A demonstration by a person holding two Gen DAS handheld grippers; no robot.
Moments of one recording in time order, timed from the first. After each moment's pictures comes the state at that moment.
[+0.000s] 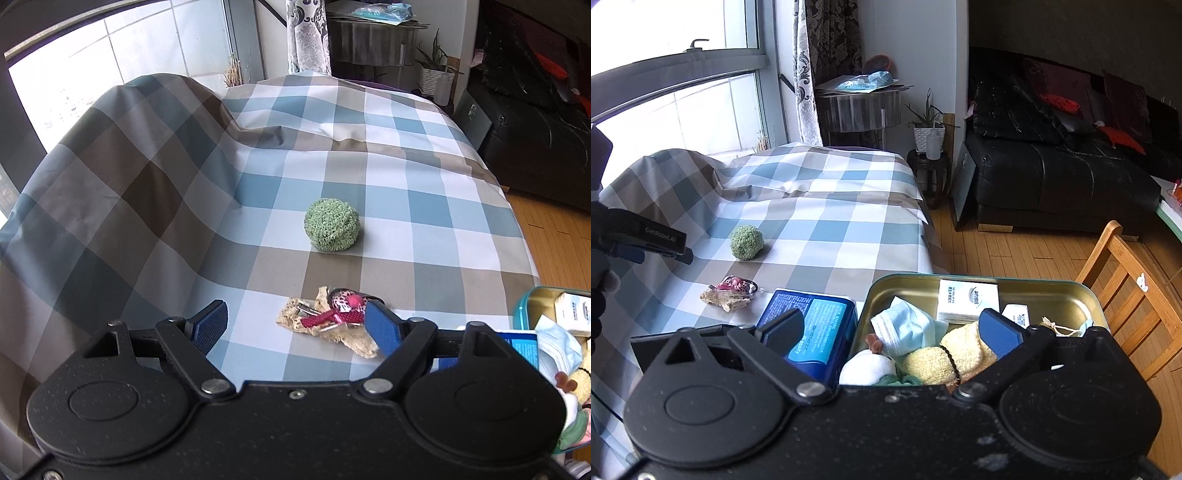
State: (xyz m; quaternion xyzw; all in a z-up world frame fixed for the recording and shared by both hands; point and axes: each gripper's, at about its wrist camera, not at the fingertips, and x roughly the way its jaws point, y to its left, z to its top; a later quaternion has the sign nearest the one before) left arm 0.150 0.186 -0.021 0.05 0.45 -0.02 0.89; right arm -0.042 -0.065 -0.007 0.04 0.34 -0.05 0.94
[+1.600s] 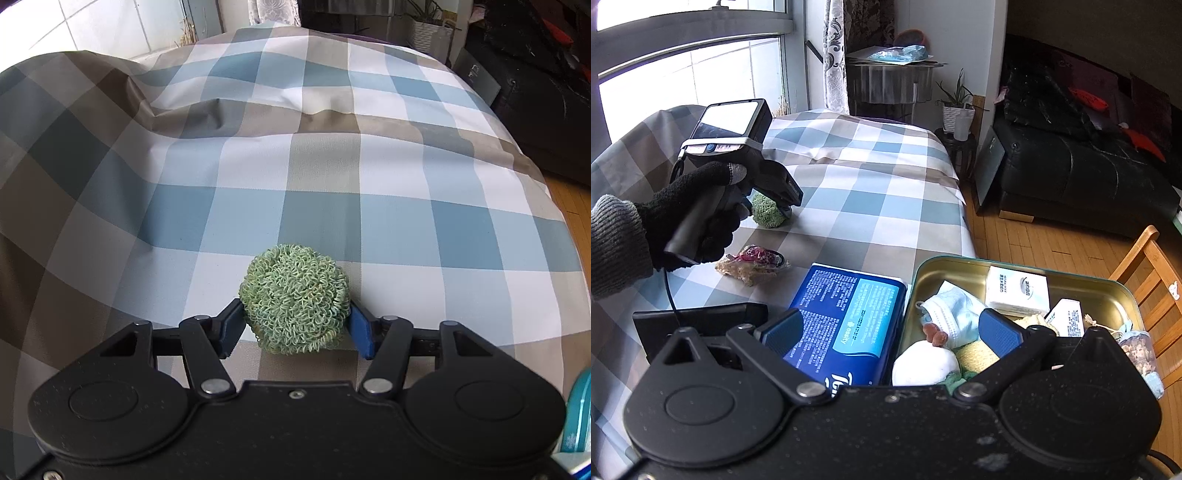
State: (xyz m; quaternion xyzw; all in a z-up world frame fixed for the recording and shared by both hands) left arm 0.286 0.154 -0.101 0.07 0.50 -0.06 0.86; right arm -0.015 -0.015 -0.025 0.01 0.38 -0.02 0.93
